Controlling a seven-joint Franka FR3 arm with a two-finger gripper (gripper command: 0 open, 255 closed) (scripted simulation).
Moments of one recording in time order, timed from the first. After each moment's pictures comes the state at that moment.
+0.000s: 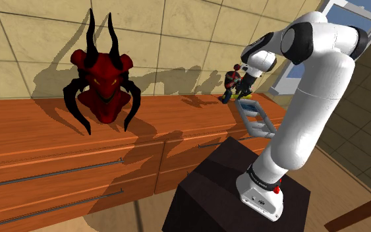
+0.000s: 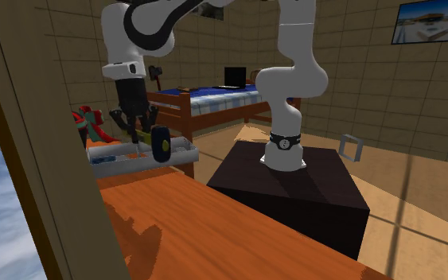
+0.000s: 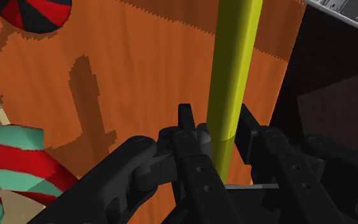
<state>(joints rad) 0.03 0.19 -0.97 -2.13 0.38 2.14 -2.28</state>
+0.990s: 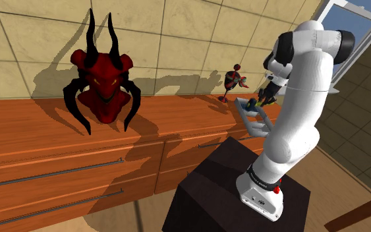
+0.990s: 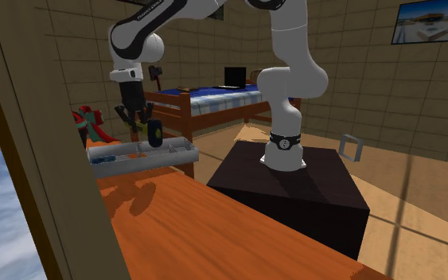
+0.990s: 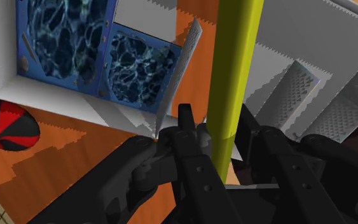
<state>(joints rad) -0.30 0.37 -0.98 -2.01 0.50 2.05 -2.66</state>
